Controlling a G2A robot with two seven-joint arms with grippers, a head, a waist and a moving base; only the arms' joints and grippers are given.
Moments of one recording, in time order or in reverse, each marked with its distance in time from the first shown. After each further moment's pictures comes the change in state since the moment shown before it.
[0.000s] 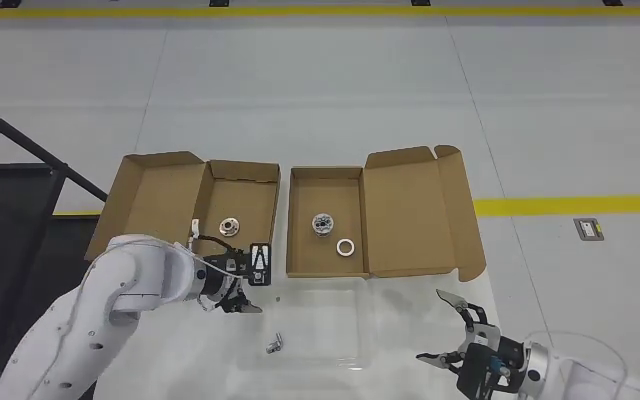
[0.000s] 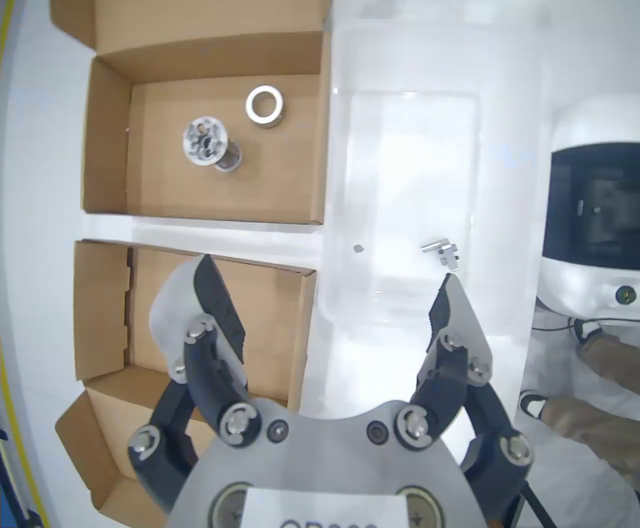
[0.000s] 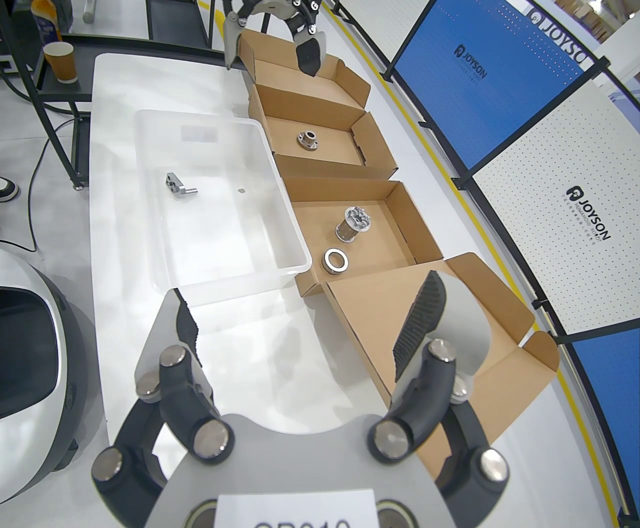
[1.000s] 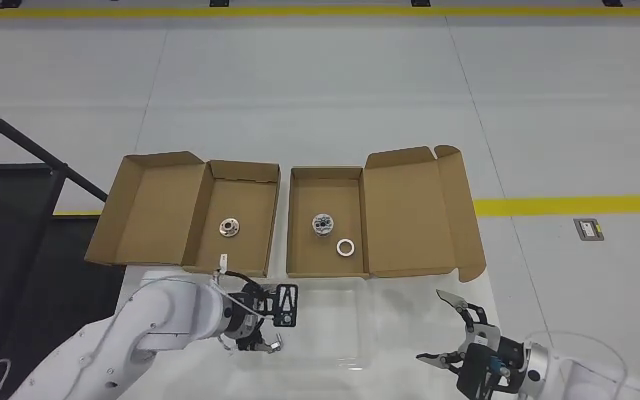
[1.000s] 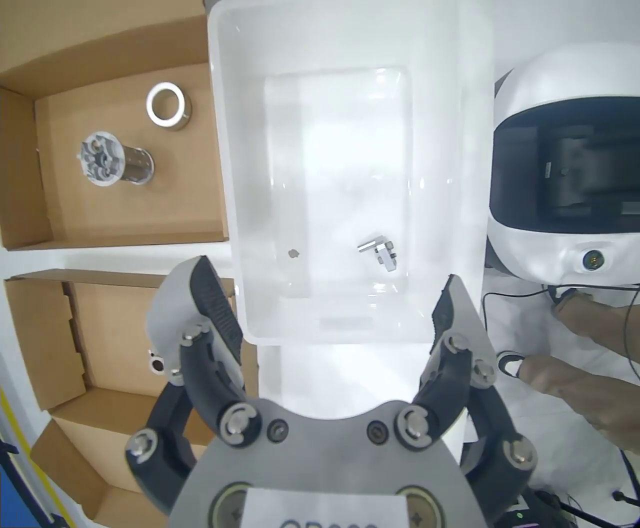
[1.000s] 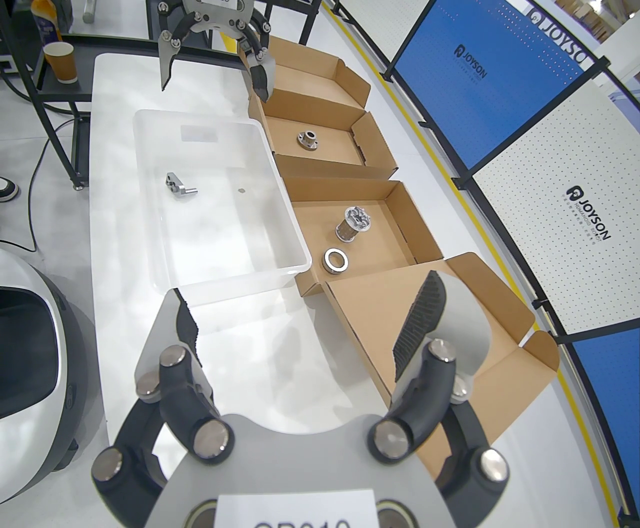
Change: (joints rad) left arm -0.023 0.041 0.210 -0.125 -0.094 0.224 -0.177; right arm 0.000 0.000 0.000 0.000 0.000 0.000 0.000
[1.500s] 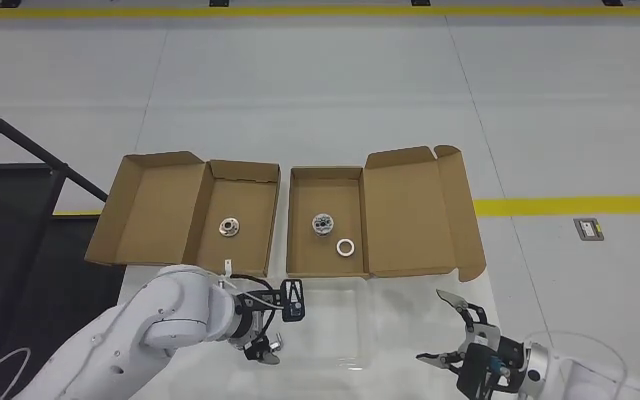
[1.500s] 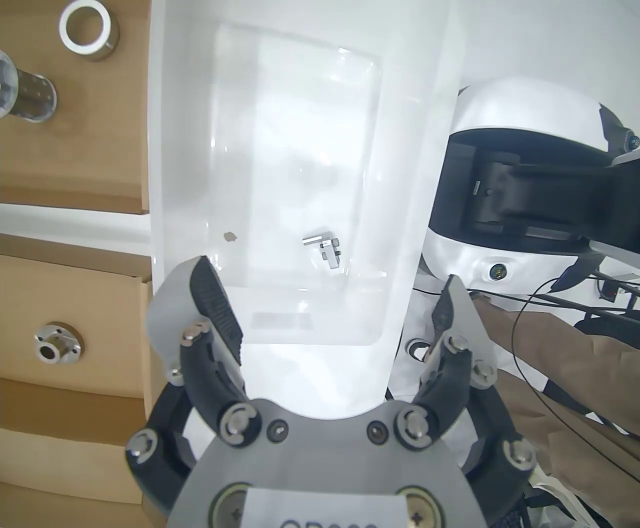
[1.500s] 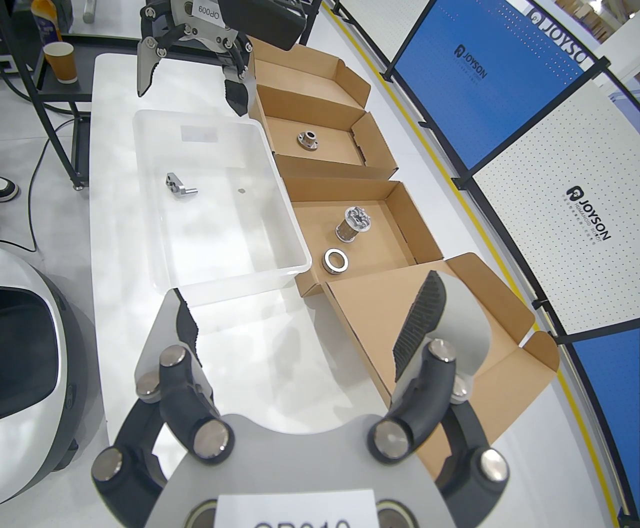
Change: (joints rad) left arm -0.058 -0.030 0.065 0.032 -0.251 0.162 -0.208; right arm 0.000 0.000 0.000 0.000 0.000 0.000 0.000
